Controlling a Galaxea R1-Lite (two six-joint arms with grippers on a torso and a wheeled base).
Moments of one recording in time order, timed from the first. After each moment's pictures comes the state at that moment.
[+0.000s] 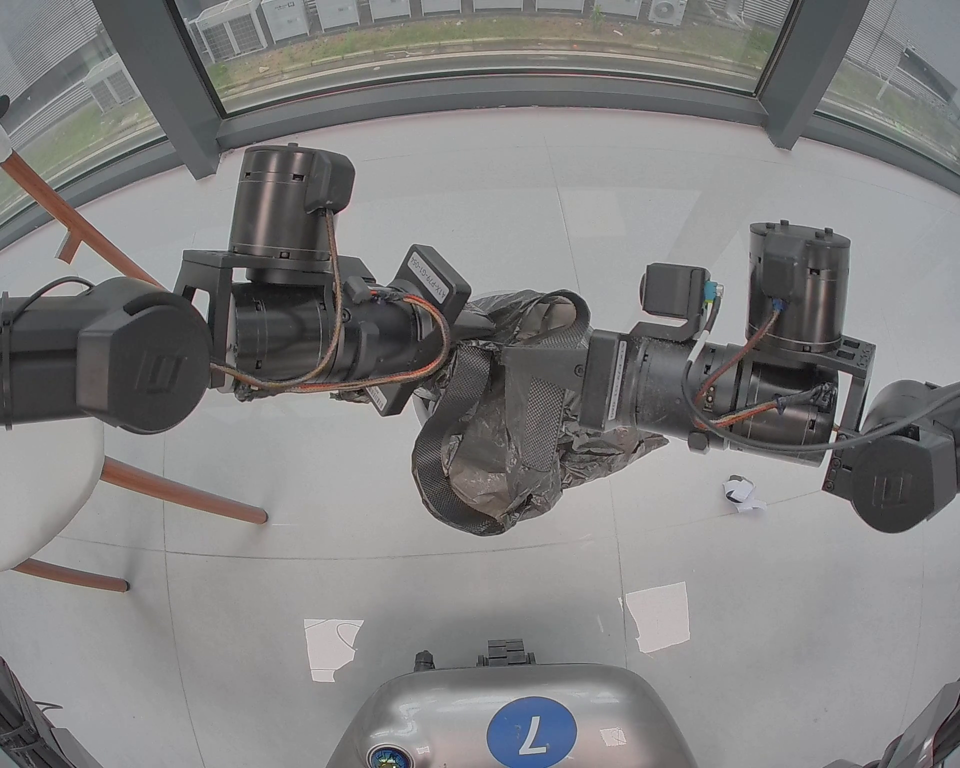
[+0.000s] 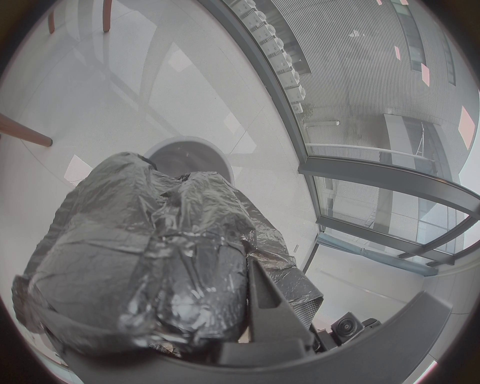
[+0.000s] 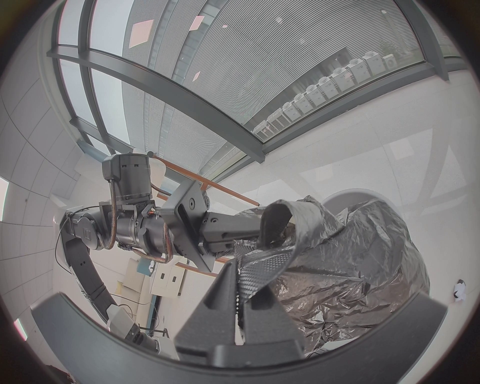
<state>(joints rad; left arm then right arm) -0.58 1.81 -1.42 -0.07 -0.19 -1.11 0.71 1.77 -1.10 -0.53 0.28 0.38</state>
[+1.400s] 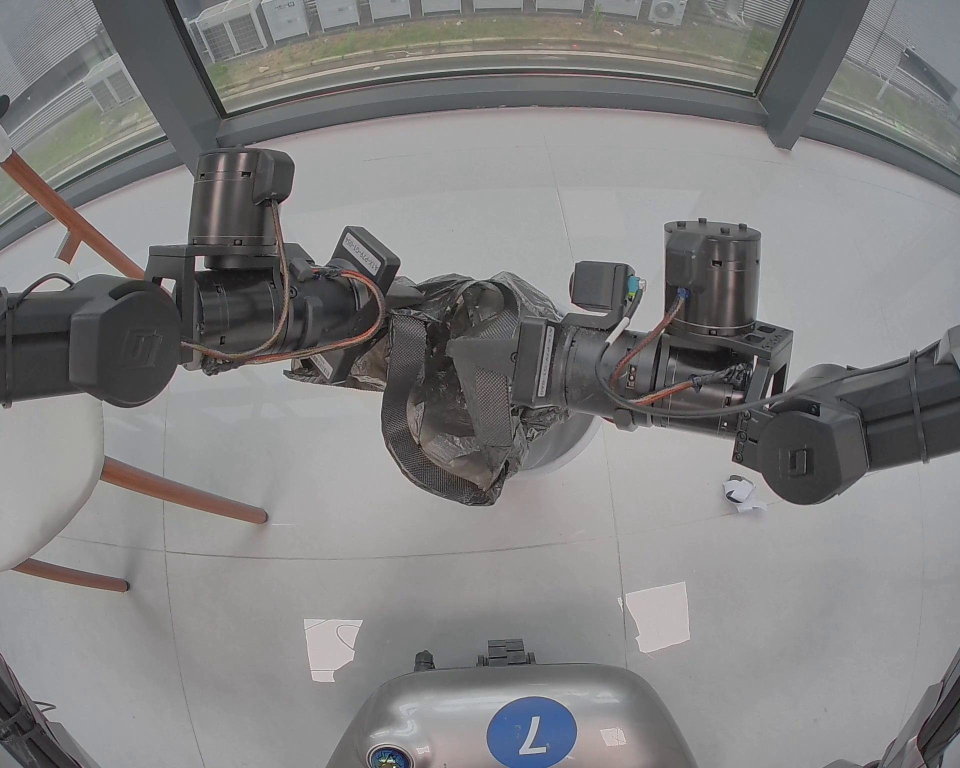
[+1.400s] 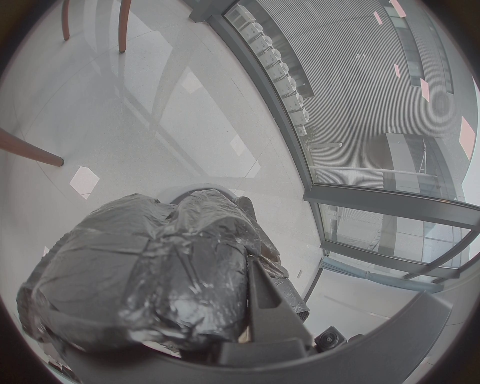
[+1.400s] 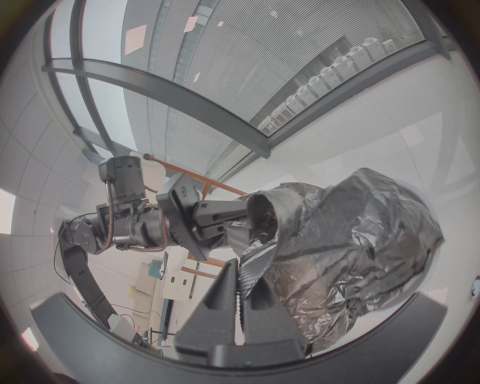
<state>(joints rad) -0.46 1.82 -1.42 -0.11 -0.16 -1.11 0.69 1.95 -1.29 -0.54 0.36 0.46</state>
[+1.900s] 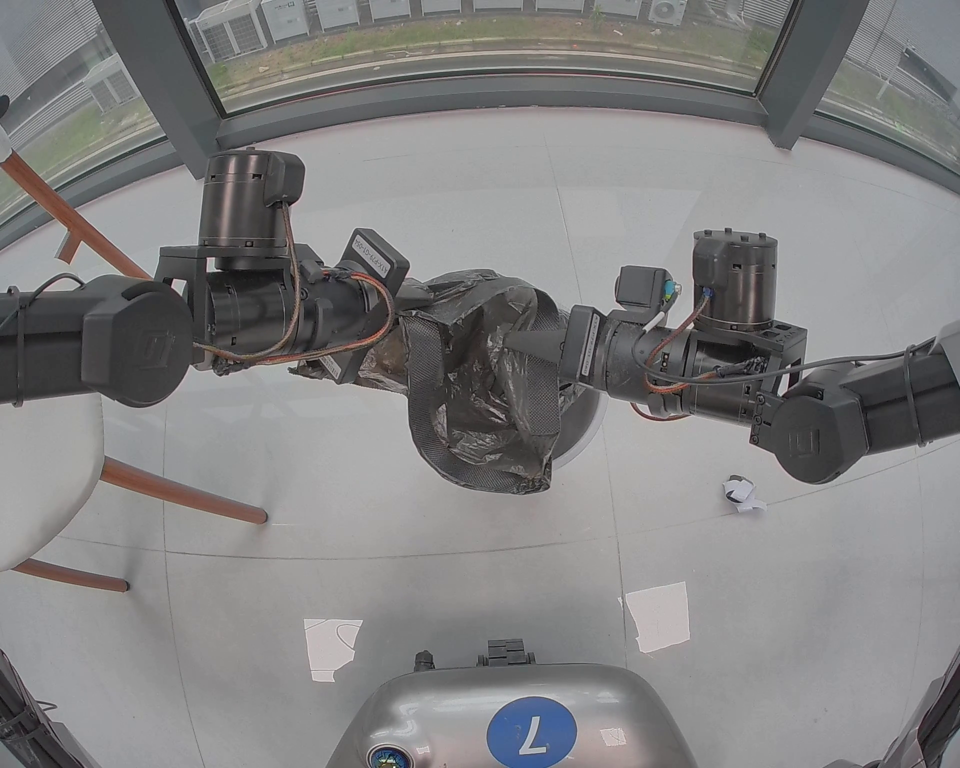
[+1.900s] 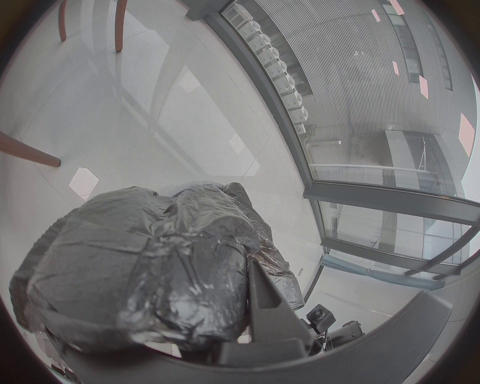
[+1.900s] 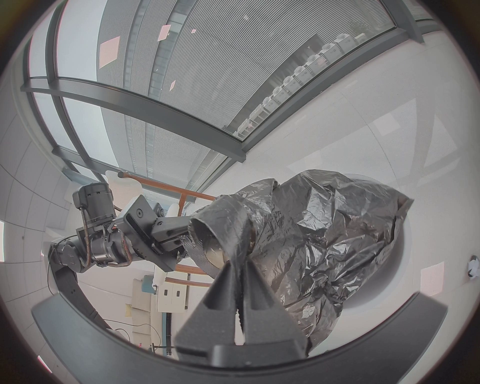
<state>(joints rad) -0.47 1.84 -1.44 -0.11 -0.16 -1.09 0.59 1.96 -1.26 -0.54 0.35 0.53</state>
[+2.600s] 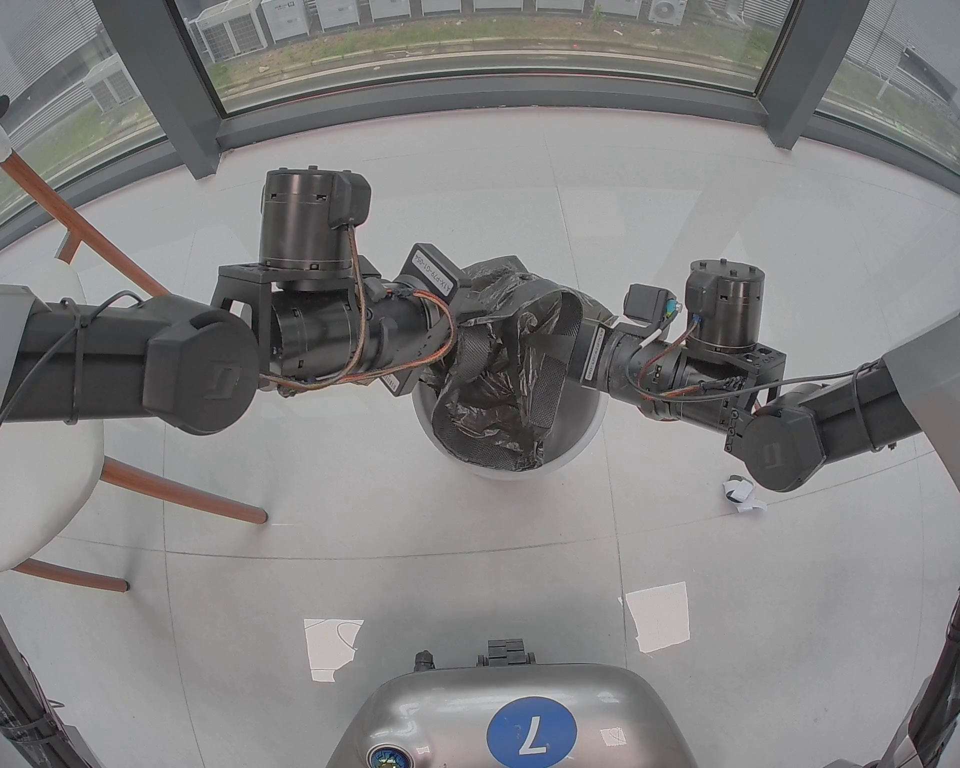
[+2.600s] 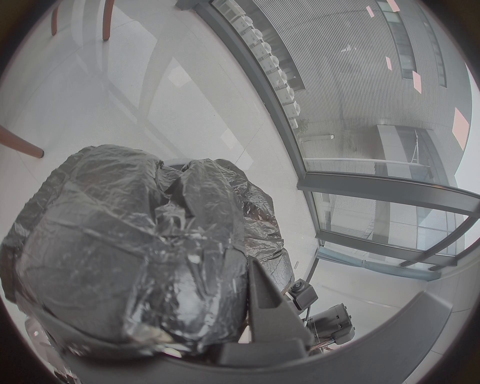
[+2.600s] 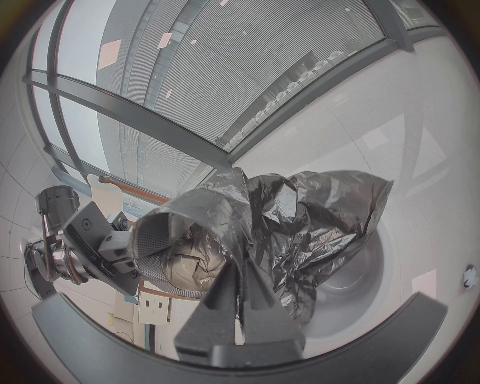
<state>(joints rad) -0.55 1.92 -1.45 -0.21 -0.13 -1.10 0.52 2.08 -1.27 -0.70 0.32 0.51</state>
